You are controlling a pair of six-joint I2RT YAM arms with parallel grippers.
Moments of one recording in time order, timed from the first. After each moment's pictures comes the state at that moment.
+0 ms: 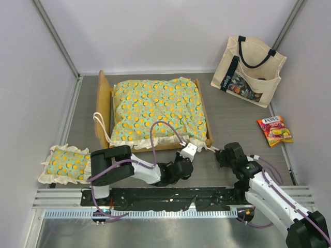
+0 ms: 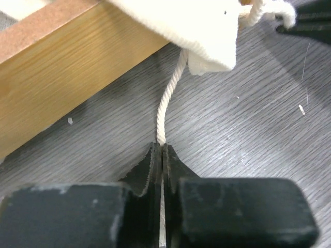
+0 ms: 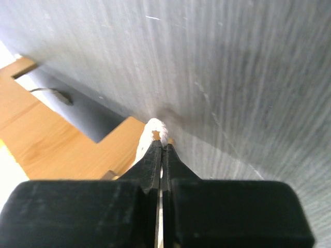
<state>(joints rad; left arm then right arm) -1.37 1.85 0.77 0.49 -0.66 -0.46 0.41 0.65 0.20 -0.47 0.21 2.02</state>
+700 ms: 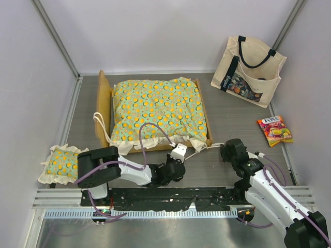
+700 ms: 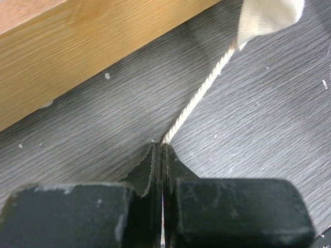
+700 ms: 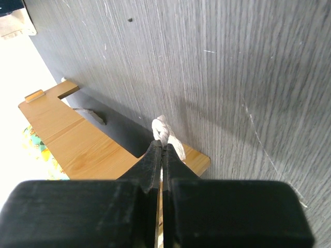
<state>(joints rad) -1.36 1.72 0.65 0.40 -0.66 -0.58 0.38 0.66 0.26 -0.49 0.37 2.02</state>
